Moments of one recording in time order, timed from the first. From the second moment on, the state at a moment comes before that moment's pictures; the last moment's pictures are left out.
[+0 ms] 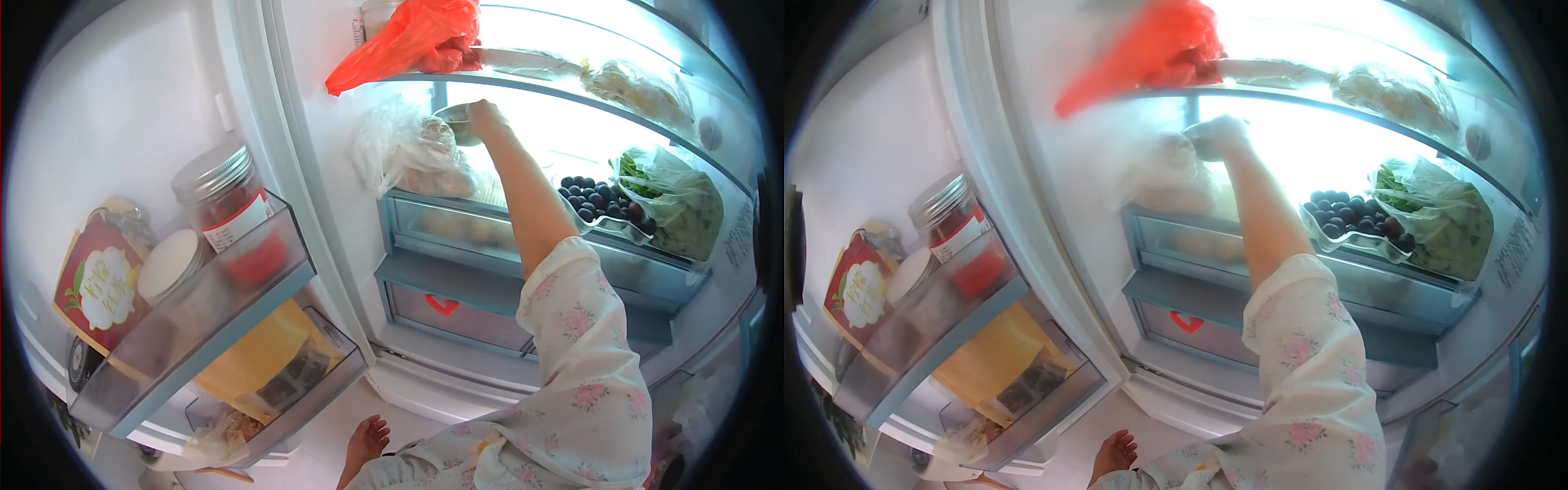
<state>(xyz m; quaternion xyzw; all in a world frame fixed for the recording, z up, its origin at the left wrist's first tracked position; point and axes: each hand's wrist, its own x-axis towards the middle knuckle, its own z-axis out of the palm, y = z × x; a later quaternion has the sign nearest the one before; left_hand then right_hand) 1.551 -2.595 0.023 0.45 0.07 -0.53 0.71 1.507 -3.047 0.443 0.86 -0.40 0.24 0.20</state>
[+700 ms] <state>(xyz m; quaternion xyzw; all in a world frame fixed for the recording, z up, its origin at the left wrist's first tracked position) 1.562 -2.588 -0.004 0.41 0.11 -0.59 0.69 1.506 -3.038 0.446 0.88 -0.25 0.38 0.15</state>
